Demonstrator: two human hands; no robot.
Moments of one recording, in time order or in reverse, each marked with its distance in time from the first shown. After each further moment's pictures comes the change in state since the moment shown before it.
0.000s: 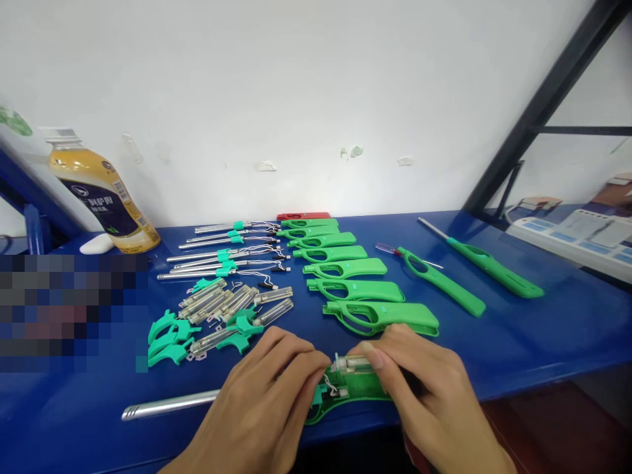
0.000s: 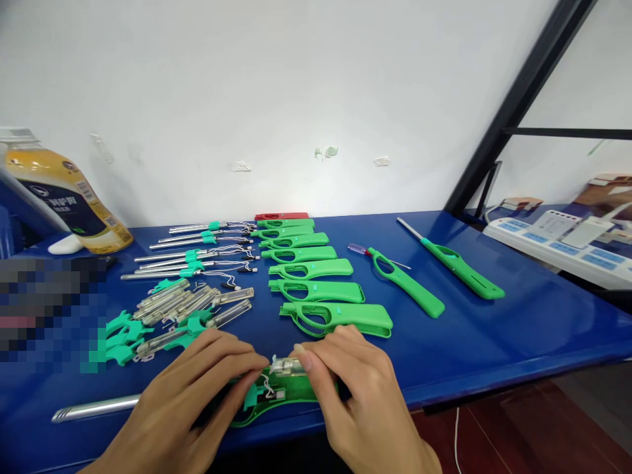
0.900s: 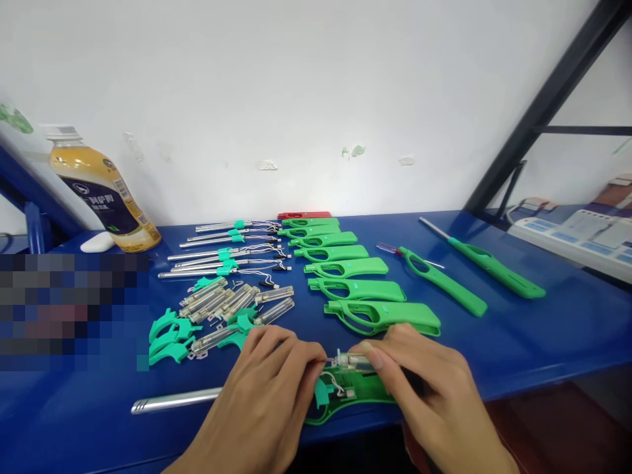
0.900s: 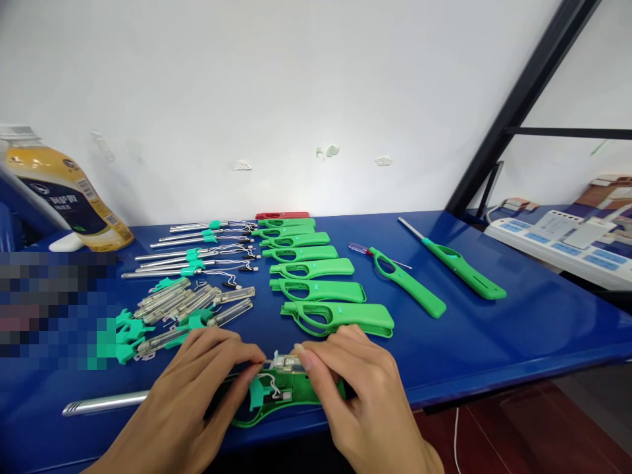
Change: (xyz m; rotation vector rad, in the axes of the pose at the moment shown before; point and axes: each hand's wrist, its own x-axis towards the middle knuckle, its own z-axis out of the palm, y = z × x) left_hand -0.001 0.002 0.002 0.080 -0.041 -0.061; right_hand 0.001 -0.001 -0.001 0.000 0.021 -0.008
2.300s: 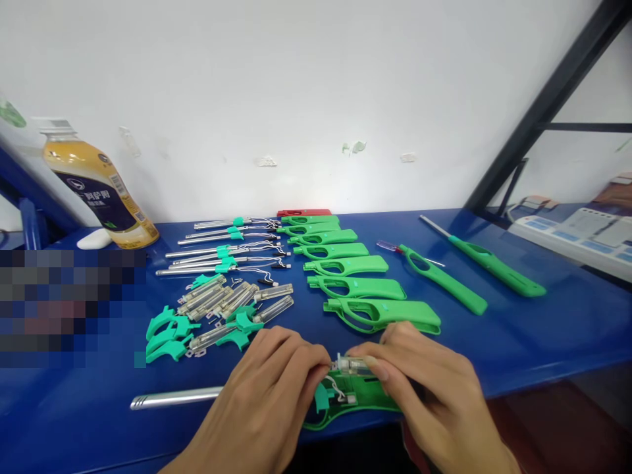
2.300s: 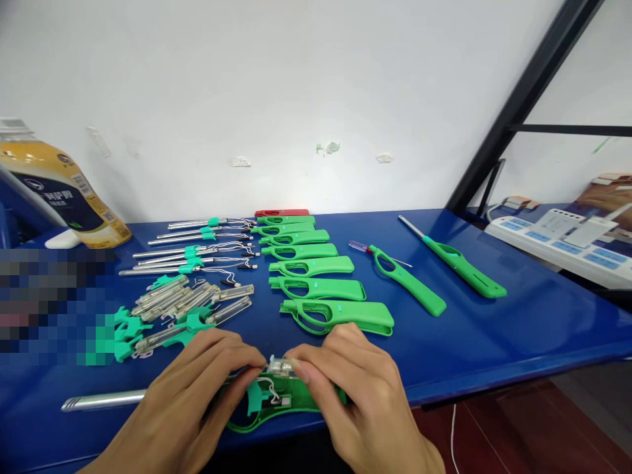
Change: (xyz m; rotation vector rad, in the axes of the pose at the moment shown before) left_hand 0.003 0.001 -0.002 -0.043 0.006 0.029; right_hand -0.001 0.003 -0.002 0.033 -0.029 -0.133
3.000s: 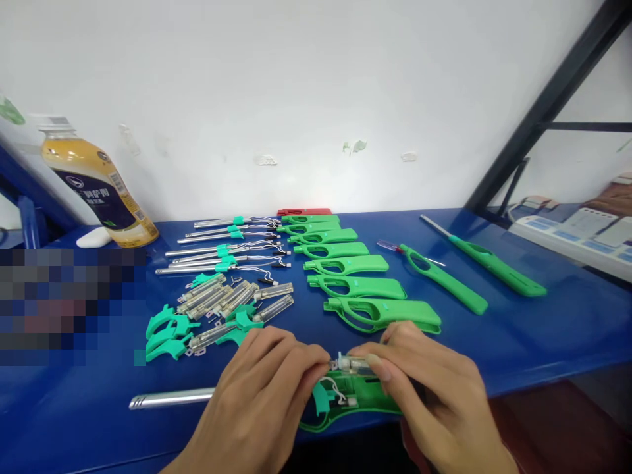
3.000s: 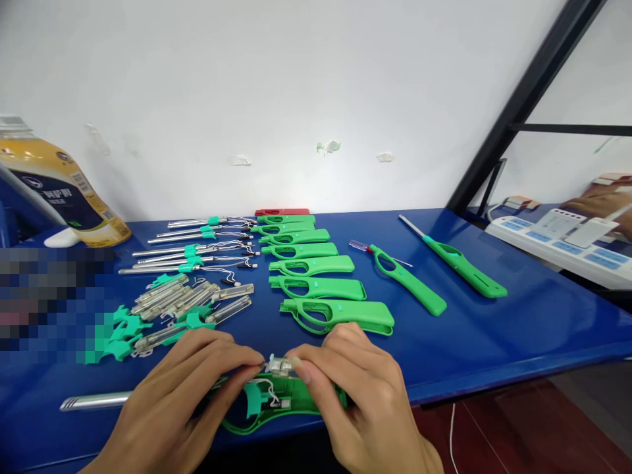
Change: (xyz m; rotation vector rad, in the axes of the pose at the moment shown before) left_hand -0.003 0.001 0.001 0.001 0.113 0.016; right_hand -0.003 -0.001 -0.001 0.013 0.018 0.009
